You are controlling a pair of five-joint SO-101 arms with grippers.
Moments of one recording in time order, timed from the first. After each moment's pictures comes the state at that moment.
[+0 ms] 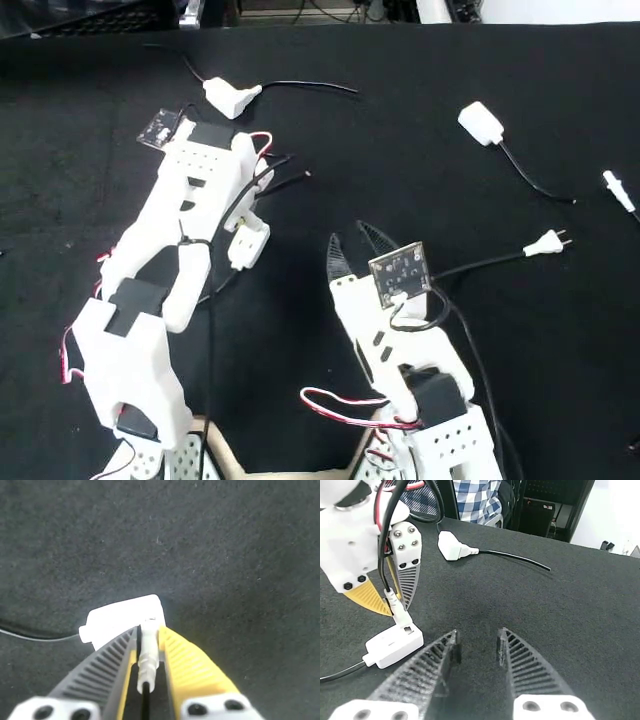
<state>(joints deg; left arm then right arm) 9.5 20.7 -7.1 74.6 71.8 -19.7 -104.0 96.7 34.7 4.4</state>
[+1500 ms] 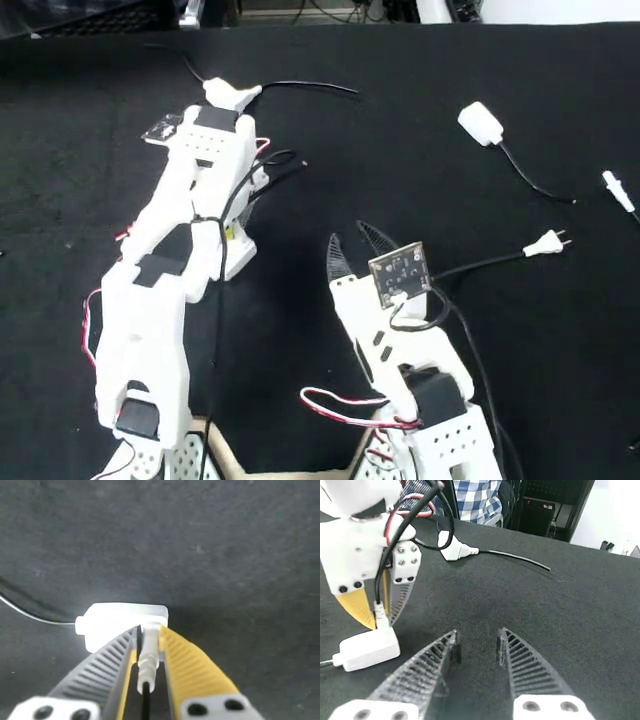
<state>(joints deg) 7.8 36.7 -26.5 93.8 67.1 -19.7 -104.0 96.7 34.7 4.4</state>
